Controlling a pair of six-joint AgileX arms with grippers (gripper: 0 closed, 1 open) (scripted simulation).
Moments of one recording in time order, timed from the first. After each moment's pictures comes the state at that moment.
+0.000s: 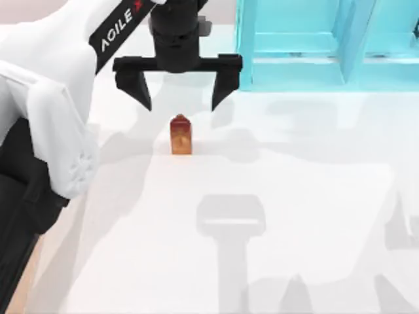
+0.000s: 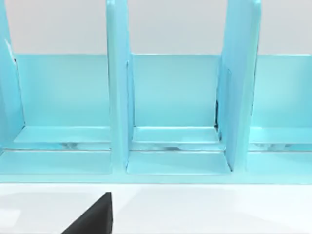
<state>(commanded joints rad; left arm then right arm) -0.50 2.63 2.71 -1.64 0.01 -0.45 0.00 0.00 0.00 0.00 0.00 0.00</state>
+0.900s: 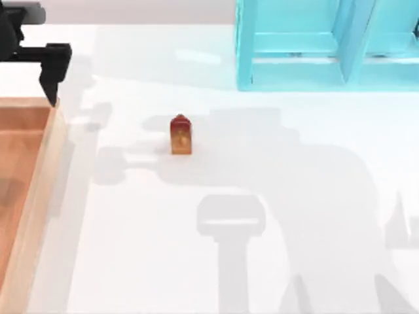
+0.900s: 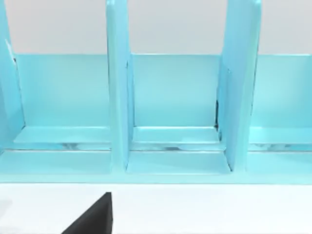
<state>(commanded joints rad) -0.04 2.10 1.97 -1.44 0.01 0.00 0.00 0.00 0.00 0.00 0.00 0.00</state>
